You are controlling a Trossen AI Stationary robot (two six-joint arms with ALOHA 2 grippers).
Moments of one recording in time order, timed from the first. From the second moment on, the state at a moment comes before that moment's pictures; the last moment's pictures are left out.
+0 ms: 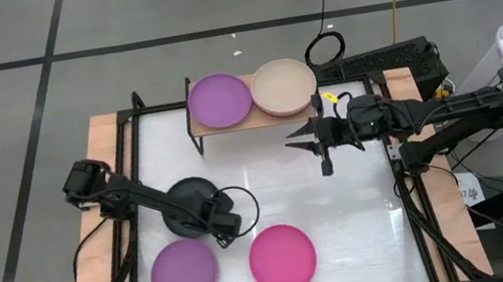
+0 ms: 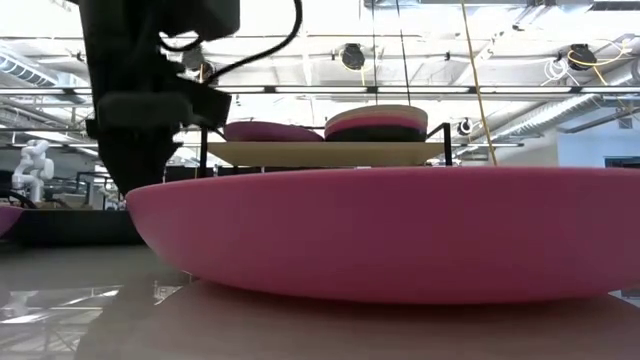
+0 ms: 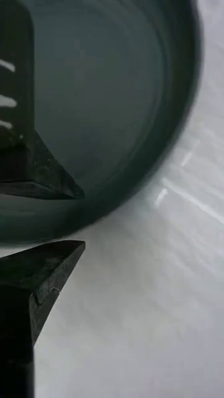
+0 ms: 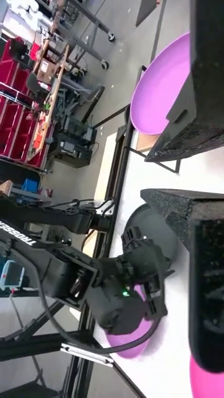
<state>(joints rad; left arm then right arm) -0.33 1.75 1.06 -0.80 -0.16 -0.93 0.03 1.09 1.03 -0.16 0.11 -0.22</state>
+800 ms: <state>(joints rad) -0.41 1.65 1.45 -1.10 -0.18 -0.42 0.03 1.09 1.03 -0.15 0.10 -0.22</state>
